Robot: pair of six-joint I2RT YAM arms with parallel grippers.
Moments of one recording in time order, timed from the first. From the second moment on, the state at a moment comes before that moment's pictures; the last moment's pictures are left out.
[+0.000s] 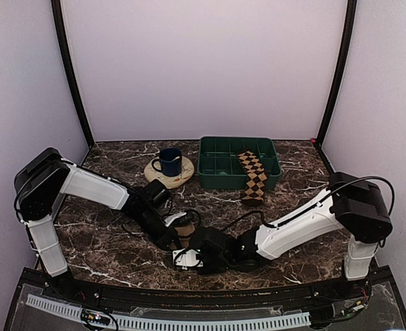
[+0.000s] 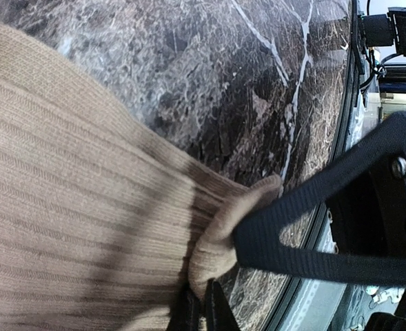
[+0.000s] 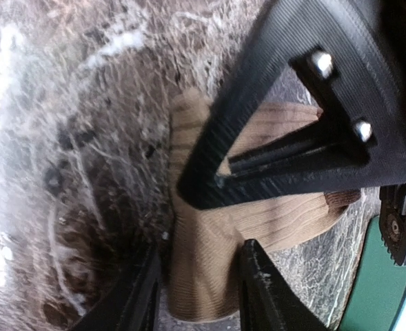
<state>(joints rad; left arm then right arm) -0.77 1.83 0.94 -0.40 0.74 -0.10 1.36 1.92 1.00 0.09 0.31 -0.58</state>
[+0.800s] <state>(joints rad) -0.74 1.86 0.96 -0.48 0.80 -0.06 1.29 1.97 1.12 -0.08 0.16 -0.57</state>
